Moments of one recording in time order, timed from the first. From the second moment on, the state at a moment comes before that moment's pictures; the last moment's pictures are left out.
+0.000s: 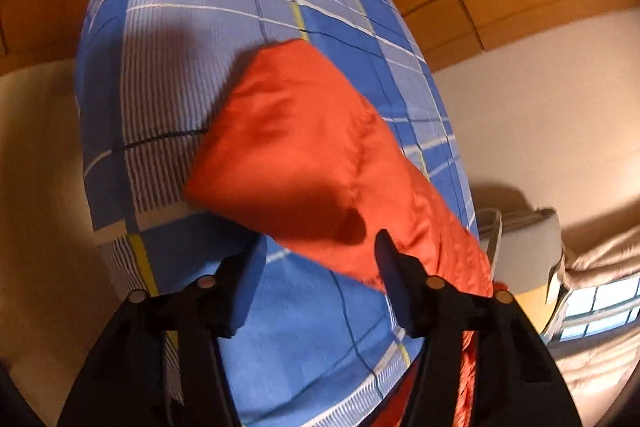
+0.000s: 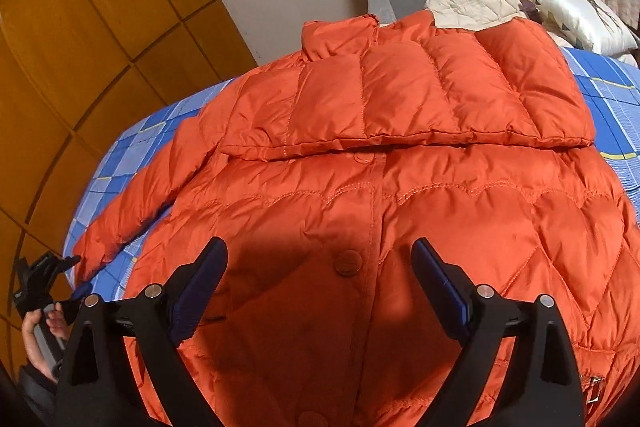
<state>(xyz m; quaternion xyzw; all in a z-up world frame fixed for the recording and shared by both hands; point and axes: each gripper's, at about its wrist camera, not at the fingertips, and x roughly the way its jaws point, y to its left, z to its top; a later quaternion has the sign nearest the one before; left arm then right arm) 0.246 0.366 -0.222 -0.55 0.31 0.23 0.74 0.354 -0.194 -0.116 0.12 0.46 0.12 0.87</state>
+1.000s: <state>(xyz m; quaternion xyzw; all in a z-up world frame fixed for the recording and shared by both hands) 0.398 0.146 -0.127 -0.22 0.33 -0.01 0.92 0.359 -0.228 -0.118 0.16 0.47 0.11 0.86</state>
